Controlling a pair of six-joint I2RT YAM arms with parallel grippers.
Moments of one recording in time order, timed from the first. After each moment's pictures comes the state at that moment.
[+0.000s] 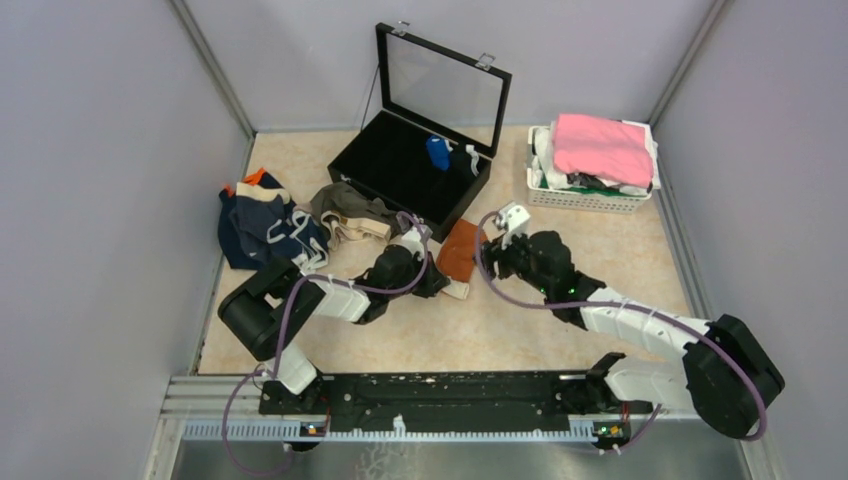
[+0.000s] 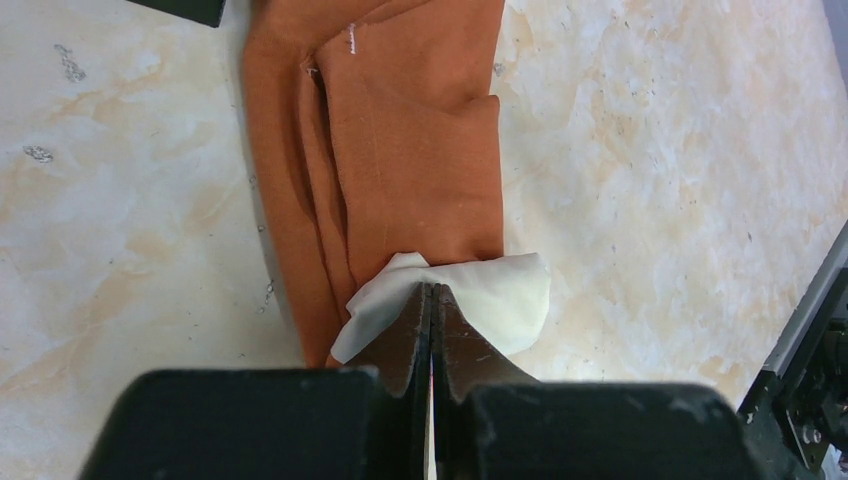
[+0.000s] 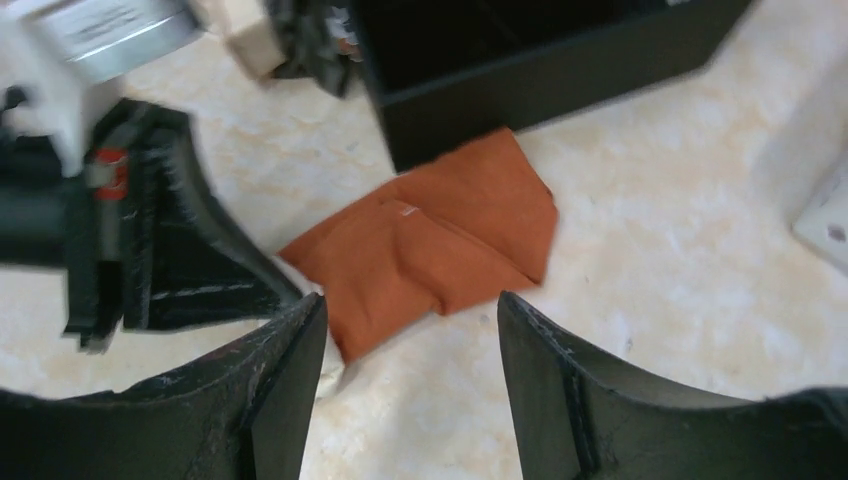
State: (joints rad) left arm -0.74 1.64 0.50 0.66 0.13 -0.58; right arm 0.65 1.16 0.52 0.28 -0.01 0.14
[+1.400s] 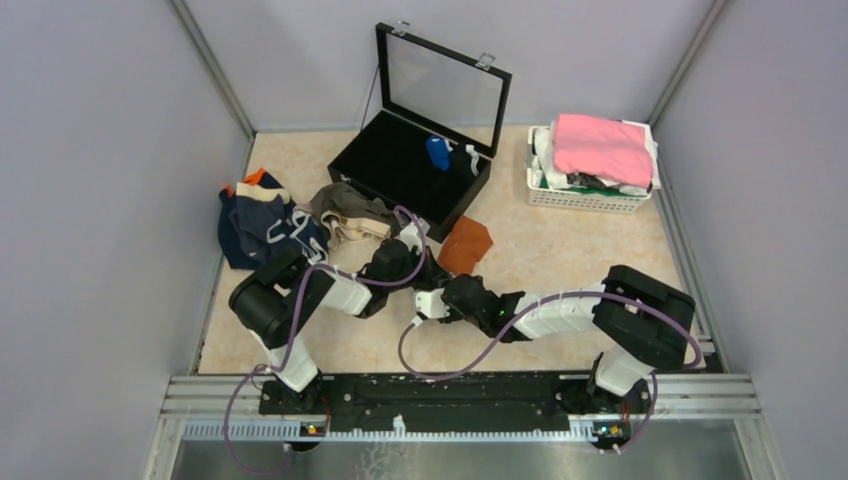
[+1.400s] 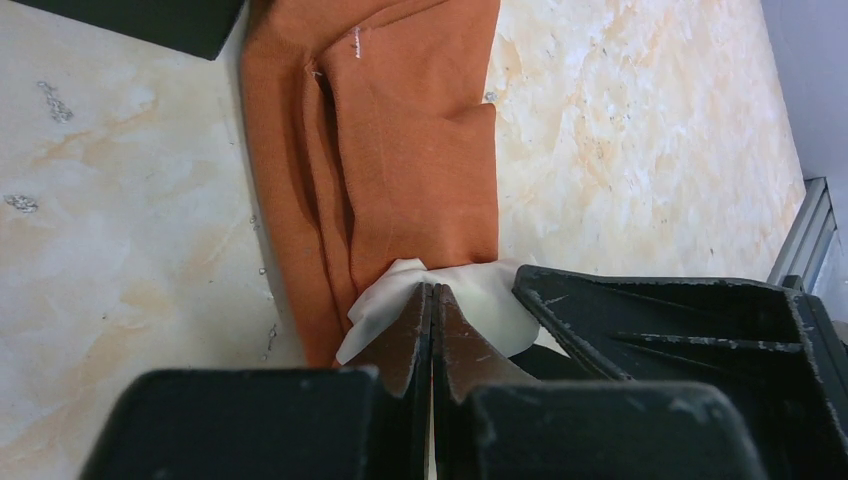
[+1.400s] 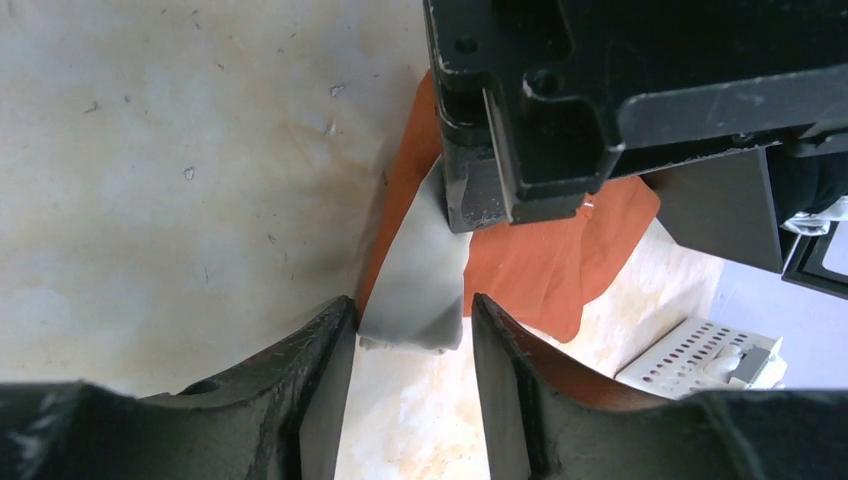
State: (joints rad) left arm -0.68 1.73 0.53 0.74 0.24 -0.63; right arm 1.12 1.59 0.65 0.17 0.37 -0.77
